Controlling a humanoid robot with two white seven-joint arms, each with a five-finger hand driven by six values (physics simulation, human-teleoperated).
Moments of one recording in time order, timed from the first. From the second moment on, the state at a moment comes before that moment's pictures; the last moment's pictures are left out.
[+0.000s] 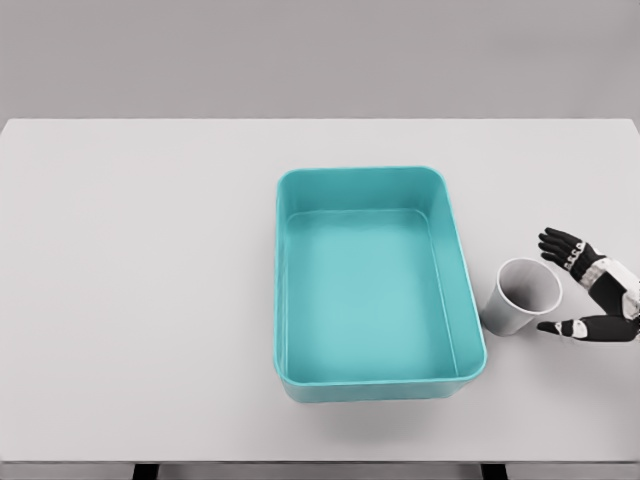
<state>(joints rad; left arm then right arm) -0.06 0.00 -0.13 -0.04 0.16 0.01 -0.10 0.19 -0.68 -0.02 -1.43 -0.59 -0.40 0.61</state>
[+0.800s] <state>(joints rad) -0.06 0.00 -0.13 -0.04 0.16 0.01 -0.10 0.16 -0.61 0.02 -1.41 -0.59 -0.40 0.61</state>
